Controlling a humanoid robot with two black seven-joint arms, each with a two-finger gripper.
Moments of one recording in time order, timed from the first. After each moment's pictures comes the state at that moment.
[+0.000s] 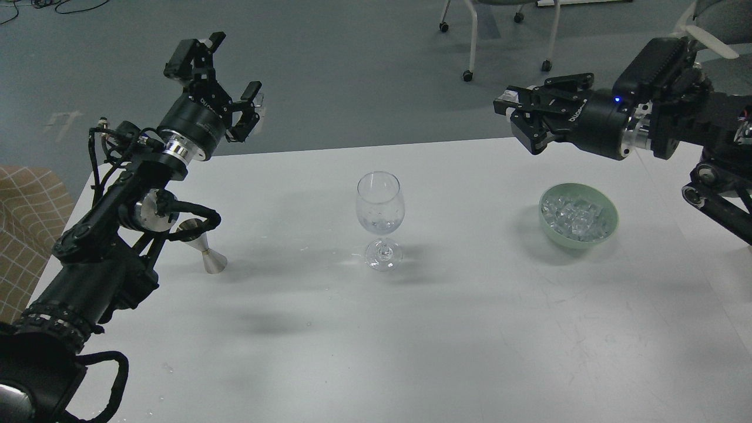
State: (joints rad) left arm -0.74 0.25 -1.09 -0.75 0.56 -0.36 -0.27; right arm 0.93 -0.65 0.55 1.32 -2.06 0.09 0.34
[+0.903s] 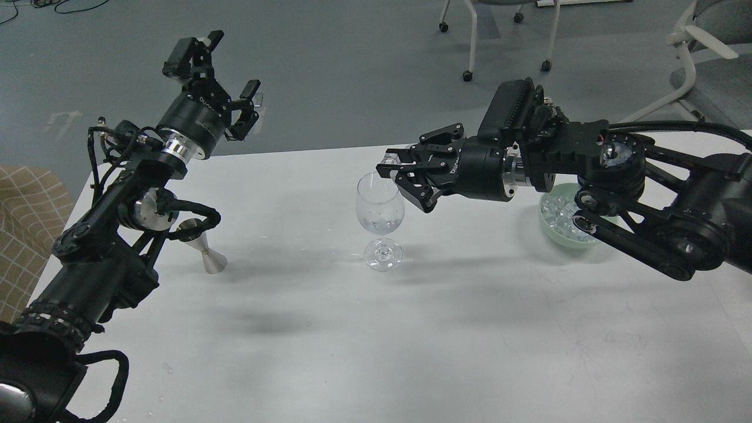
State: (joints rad) left arm -0.74 0.25 -1.09 -0.75 0.55 -0.36 -0.27; right arm 0.97 -0.44 0.47 1.37 -2.09 0.22 0.33
